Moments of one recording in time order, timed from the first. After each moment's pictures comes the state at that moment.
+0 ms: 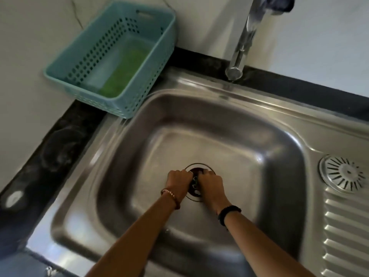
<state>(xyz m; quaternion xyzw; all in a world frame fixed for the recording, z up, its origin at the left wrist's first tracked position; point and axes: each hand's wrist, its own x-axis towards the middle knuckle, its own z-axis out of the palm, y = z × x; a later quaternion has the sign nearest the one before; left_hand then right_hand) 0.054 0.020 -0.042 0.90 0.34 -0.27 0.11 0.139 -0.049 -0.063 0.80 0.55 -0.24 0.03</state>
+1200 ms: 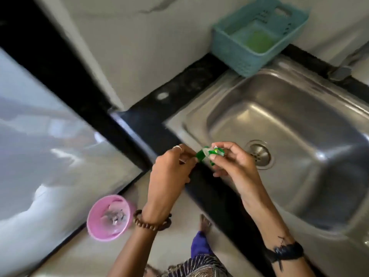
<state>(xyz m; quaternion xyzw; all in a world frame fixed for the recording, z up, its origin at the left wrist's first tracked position) -0.203 -0.113 0.134 0.59 0.64 0.22 0.43 -0.058 -0.130 0.129 0.58 0.35 -0.57 -0.47</state>
